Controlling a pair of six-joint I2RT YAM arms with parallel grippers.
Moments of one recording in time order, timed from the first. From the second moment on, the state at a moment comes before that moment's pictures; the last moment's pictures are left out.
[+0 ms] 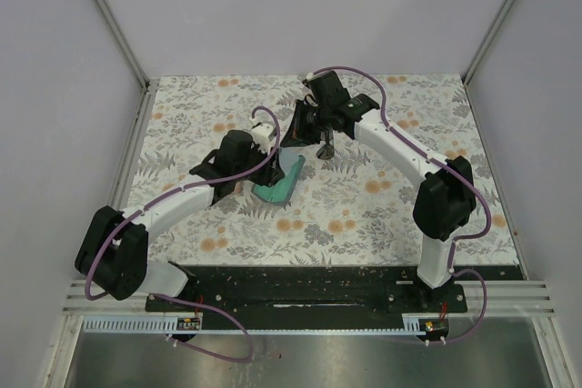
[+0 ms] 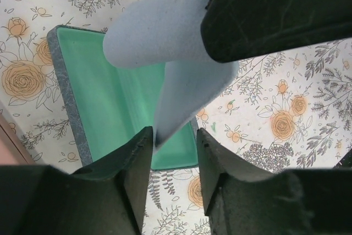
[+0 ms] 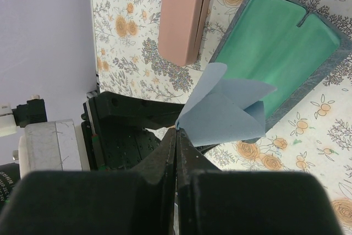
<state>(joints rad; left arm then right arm) -0.54 1.38 0.84 -0.08 0.23 -0.19 0.62 1.88 1.74 -0.63 -0.38 0.77</state>
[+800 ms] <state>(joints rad) -0.54 1.38 0.82 -0.08 0.22 -0.19 0.62 1.88 1.74 -0.64 -0.38 0.77</state>
